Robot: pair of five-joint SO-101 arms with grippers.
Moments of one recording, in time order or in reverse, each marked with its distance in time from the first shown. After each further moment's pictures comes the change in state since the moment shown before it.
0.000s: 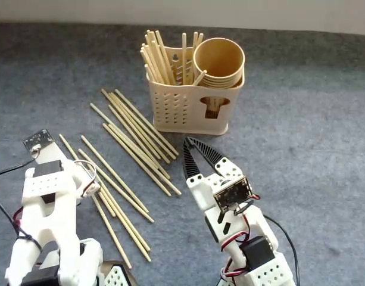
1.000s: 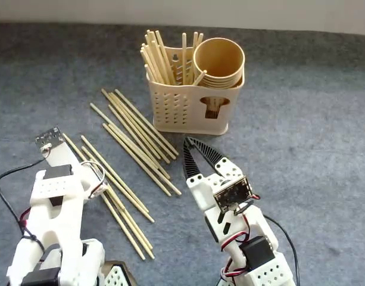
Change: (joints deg) left arm 4.4 -0.5 3.8 -6.9 0.3; right arm 0.0 0.0 0.0 0.0 0.0
